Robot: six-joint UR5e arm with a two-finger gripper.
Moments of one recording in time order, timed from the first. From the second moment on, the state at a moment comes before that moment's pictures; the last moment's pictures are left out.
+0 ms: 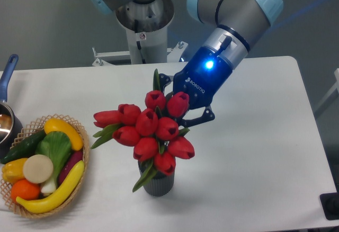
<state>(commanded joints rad) 2.62 -1.87 -1.49 -0.88 0.40 0.86</state>
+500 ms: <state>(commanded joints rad) 2.61 -1.90 -1.49 -0.84 0.40 0.86</state>
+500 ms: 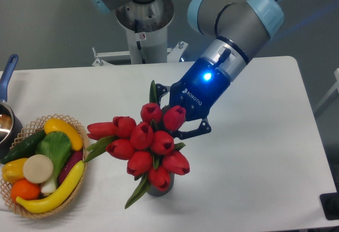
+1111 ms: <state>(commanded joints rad) 2.60 -1.92 -1.50 -0.80 0.41 0.87</state>
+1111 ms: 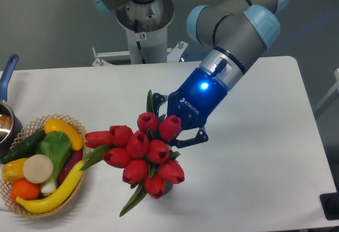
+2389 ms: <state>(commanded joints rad) 2.58 -1.93 -1.62 -0.72 0.42 0.94</state>
